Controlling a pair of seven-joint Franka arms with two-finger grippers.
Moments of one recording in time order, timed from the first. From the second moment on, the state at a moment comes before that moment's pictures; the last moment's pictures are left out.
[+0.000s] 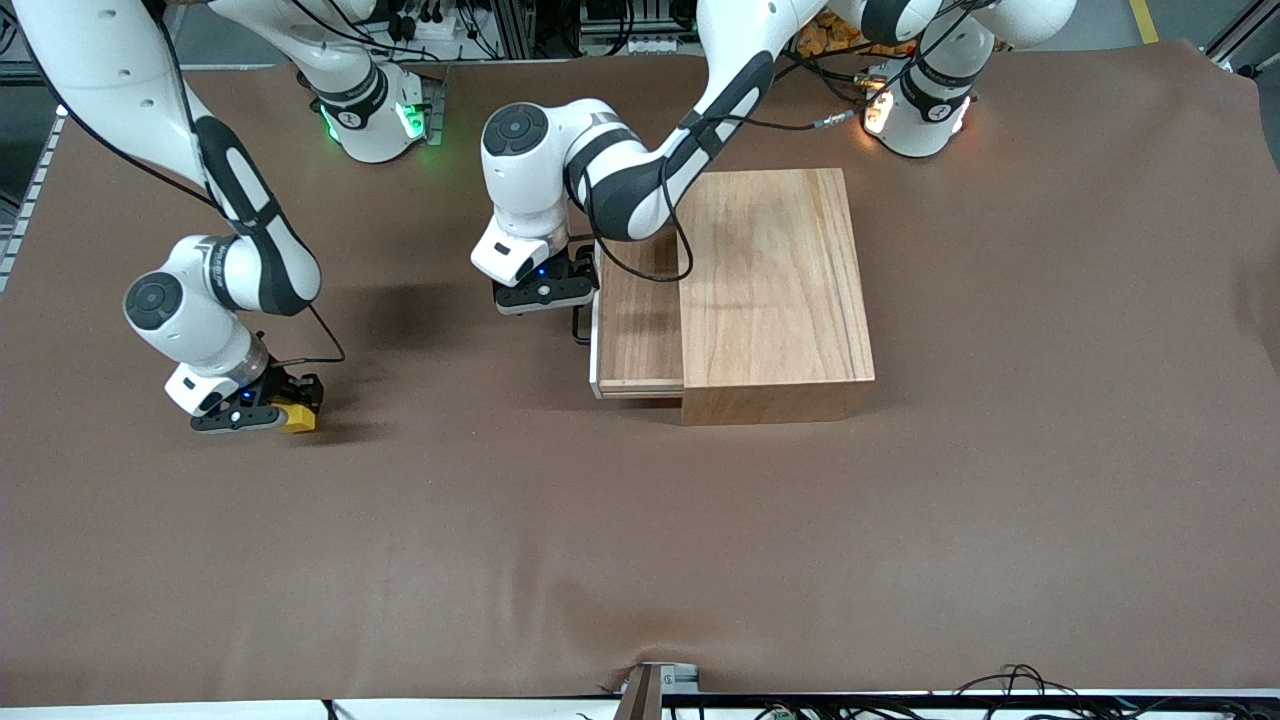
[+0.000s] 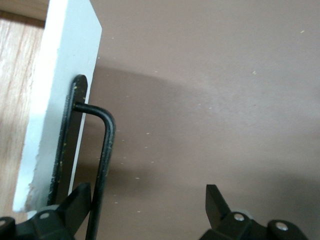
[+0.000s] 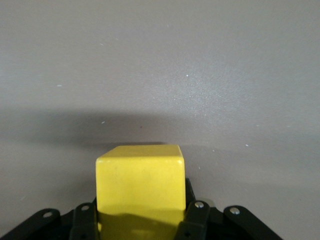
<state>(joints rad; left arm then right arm) -1.08 0.89 0.09 -1.05 0.00 2.09 -1.23 -0.04 0.36 -0.05 -2.23 0.02 2.66 -0.25</state>
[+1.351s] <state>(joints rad) -0.75 0.36 0.17 -1.10 0.02 1.51 -0.90 -0.02 0.11 0.04 -1.80 0.19 1.64 -0.18</state>
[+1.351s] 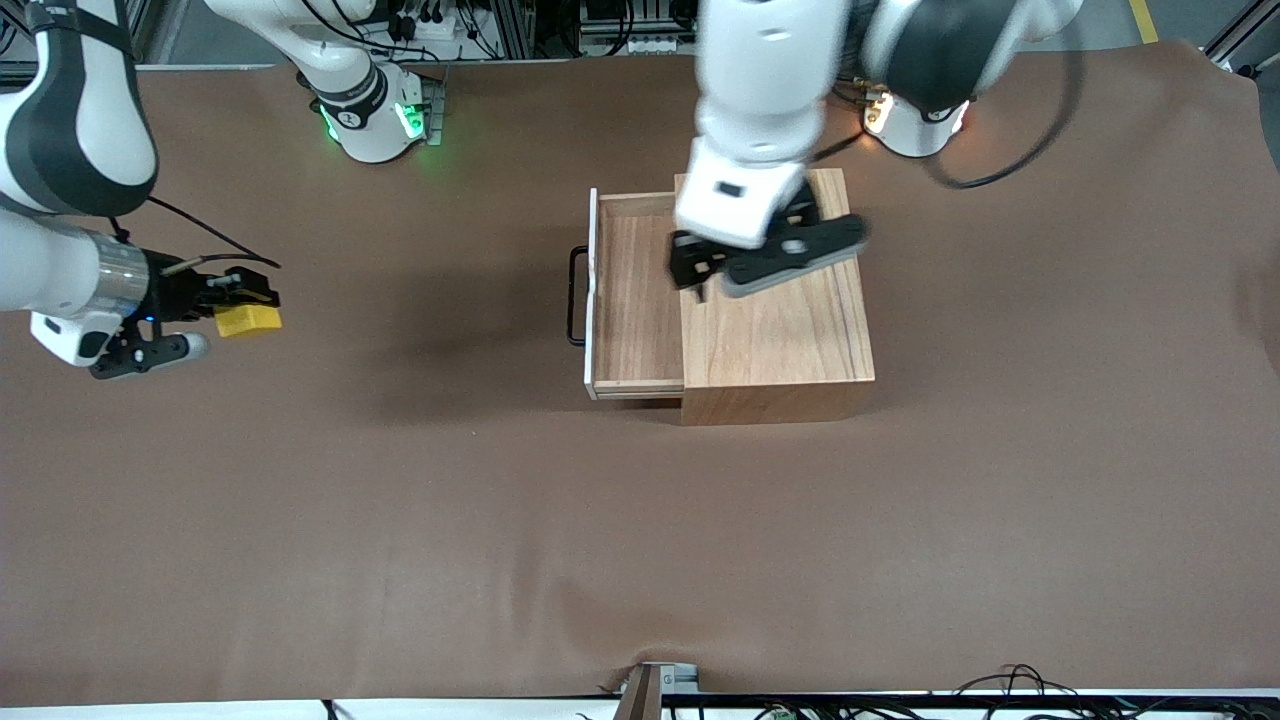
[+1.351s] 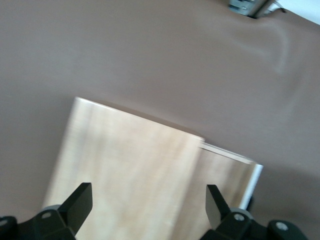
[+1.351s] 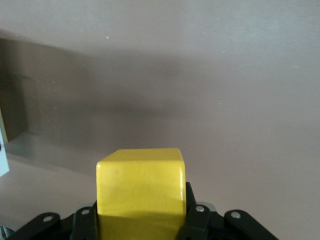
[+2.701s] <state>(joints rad) -0.16 -0.14 0.17 -1.61 0.02 1.49 -0.18 0.23 0.32 0.49 -1.80 -0.05 2.12 0.70</state>
